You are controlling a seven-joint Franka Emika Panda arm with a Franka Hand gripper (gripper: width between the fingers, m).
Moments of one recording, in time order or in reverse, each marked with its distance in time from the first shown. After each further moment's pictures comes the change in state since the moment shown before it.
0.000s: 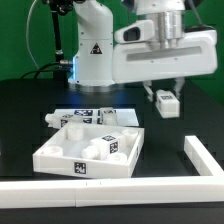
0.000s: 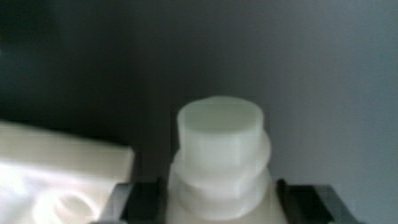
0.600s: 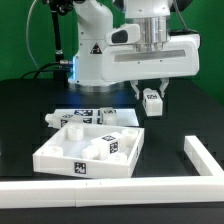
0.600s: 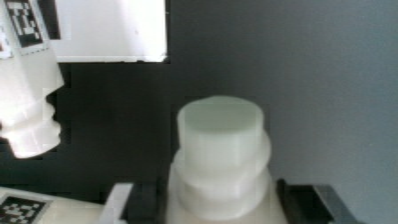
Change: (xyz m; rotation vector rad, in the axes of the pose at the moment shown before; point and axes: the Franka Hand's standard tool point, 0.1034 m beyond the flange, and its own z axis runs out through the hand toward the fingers) arm -0.003 0.005 0.004 -0.004 -0.001 0.011
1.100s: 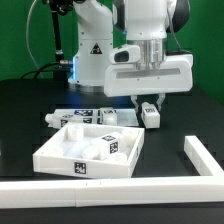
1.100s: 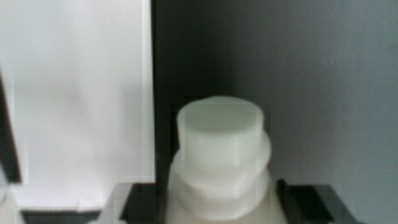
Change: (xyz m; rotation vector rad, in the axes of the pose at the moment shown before) arm -0.057 -0.002 0.048 -0.016 0.001 -0.037
